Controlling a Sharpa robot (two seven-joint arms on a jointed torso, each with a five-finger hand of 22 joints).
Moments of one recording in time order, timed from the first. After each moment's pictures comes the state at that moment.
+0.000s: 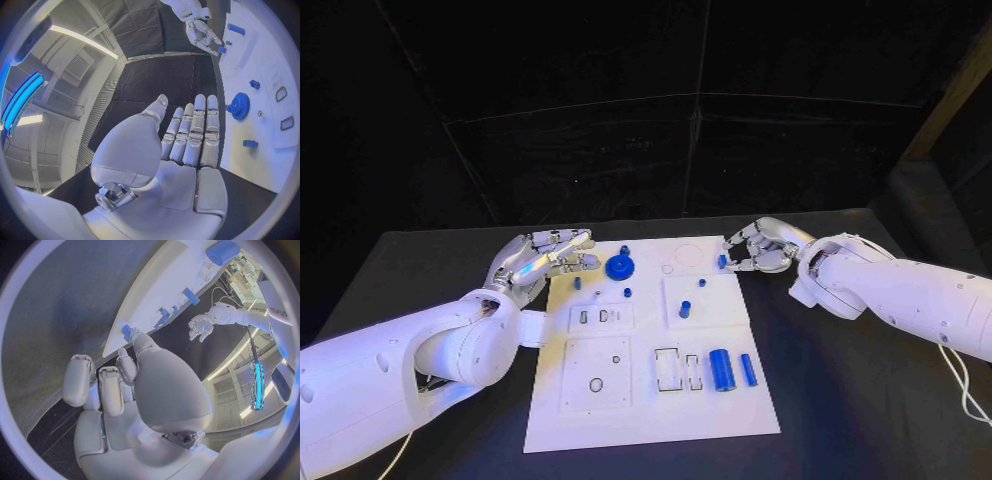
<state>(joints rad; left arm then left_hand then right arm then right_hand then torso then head) 1.15 -0.86 -0.03 1.59 0.02 -0.36 0.48 1.33 0.04 0.10 0.02 0.07 0.88 0.22 0.14 0.06 0.97 0.17 0.17 0.07 1.08 0.12 0.19 0.24 0.17 0.94 0.23 0.27 0.10 1.17 -0.88 -0.01 1.24 -1.08 -0.29 0.16 1.46 -0.09 0.08 0.15 0.25 0.89 0.16 0.07 0.07 1.35 0.07 1.22 1.21 1.47 -0.01 1.51 1.31 0.10 1.39 0.09 1.38 1.15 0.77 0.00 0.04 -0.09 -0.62</state>
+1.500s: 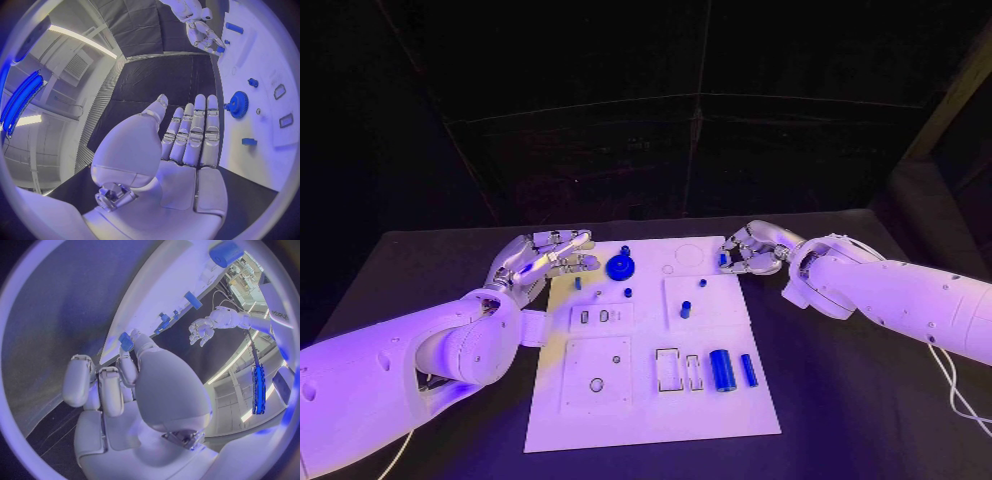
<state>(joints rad) 1.15 -0.86 -0.03 1.58 0.02 -0.36 0.47 1.33 0.04 0.10 0.02 0.07 0.88 0.22 0.14 0.06 0.97 0.17 0.17 0.07 1.08 0.12 0.19 0.24 0.17 0.95 0.24 0.27 0.10 1.17 -0.84 -0.01 1.22 -1.12 -0.27 0.13 1.45 -0.06 0.10 0.13 0.25 0.98 0.15 0.11 0.08 1.36 0.06 1.24 1.24 1.47 -0.01 1.51 1.31 0.10 1.39 0.09 1.39 1.16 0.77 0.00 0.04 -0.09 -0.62</state>
